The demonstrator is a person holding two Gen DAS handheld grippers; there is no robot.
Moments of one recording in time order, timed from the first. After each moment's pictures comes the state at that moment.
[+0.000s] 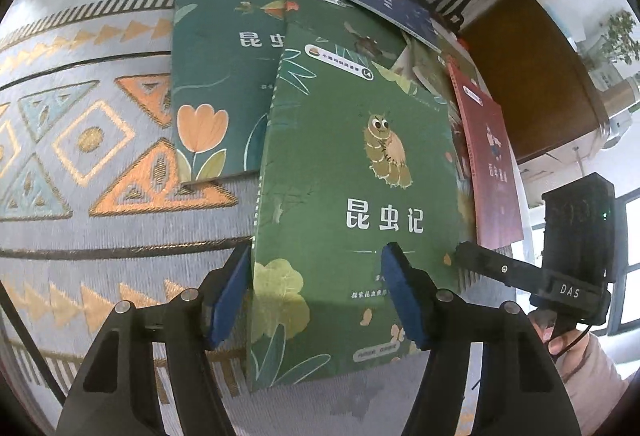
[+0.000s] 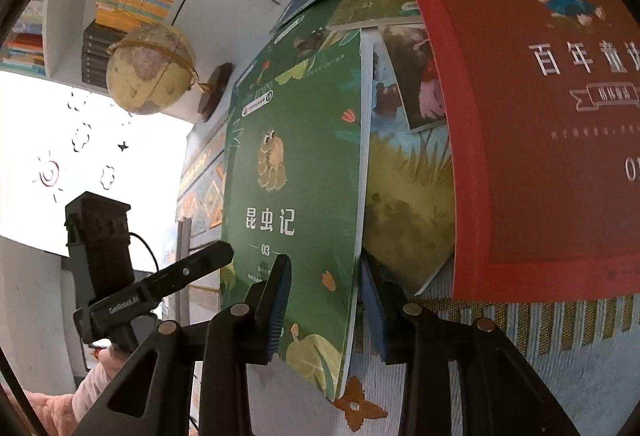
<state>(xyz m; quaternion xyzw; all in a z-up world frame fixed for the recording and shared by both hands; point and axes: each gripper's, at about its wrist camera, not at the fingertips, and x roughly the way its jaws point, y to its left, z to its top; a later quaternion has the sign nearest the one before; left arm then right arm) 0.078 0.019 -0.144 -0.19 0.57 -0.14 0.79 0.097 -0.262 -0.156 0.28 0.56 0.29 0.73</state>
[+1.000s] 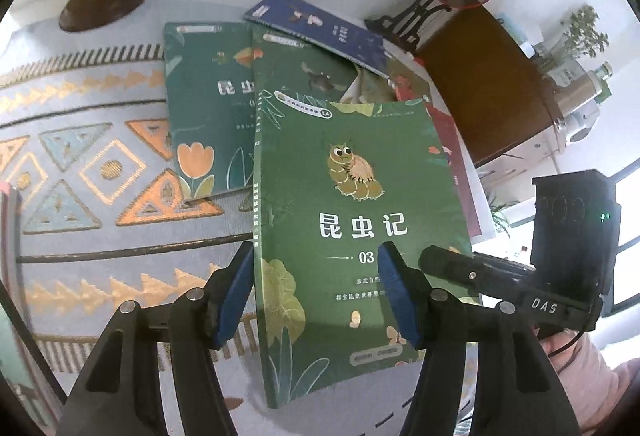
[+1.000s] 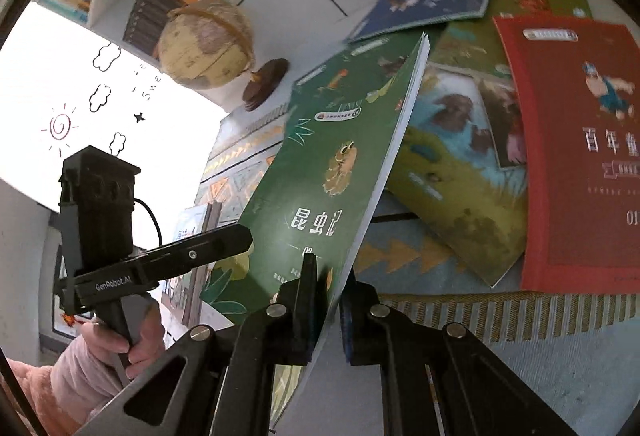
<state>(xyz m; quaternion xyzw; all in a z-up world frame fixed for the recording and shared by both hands) 0.052 0.030 -0.085 -0.18 0.53 -0.18 0.81 0.065 -0.217 -0.095 0.19 0.51 0.33 0.77</state>
